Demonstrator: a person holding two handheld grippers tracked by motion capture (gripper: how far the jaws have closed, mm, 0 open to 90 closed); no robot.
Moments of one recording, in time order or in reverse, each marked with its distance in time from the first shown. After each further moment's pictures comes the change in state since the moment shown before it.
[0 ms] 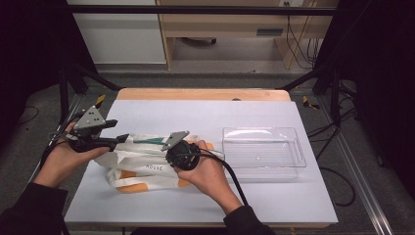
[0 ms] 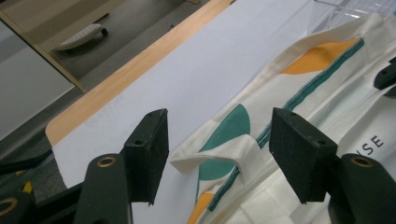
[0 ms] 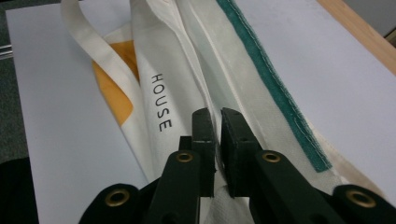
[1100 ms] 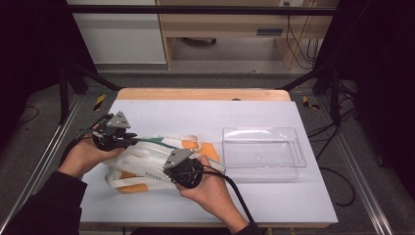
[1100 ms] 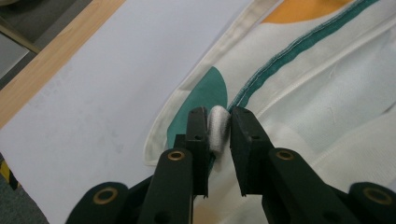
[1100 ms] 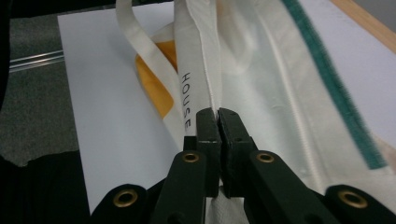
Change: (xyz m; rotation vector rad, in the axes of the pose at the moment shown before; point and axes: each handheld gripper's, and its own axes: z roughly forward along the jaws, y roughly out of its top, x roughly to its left) left arm -0.012 0.016 0.046 0.206 -0.104 0.042; right arm 0.031 -0.022 -0.013 -0.067 0.055 -0.002
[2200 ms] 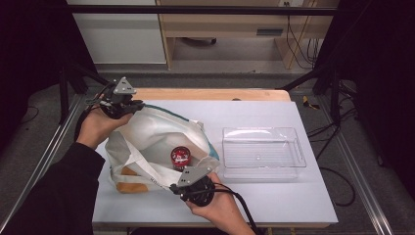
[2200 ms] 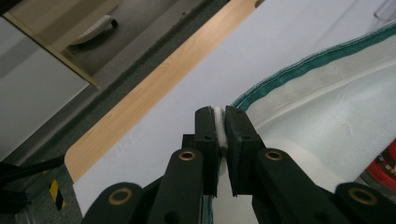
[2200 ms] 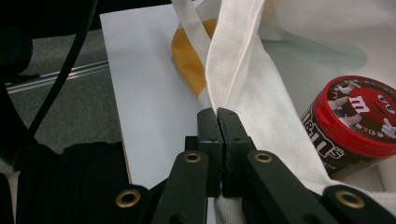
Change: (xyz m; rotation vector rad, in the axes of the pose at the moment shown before) left arm 0.043 0.059 -0.003 -0.131 0.177 -0.026; right arm 0.018 -0.046 -0.011 -0.083 0.083 0.029
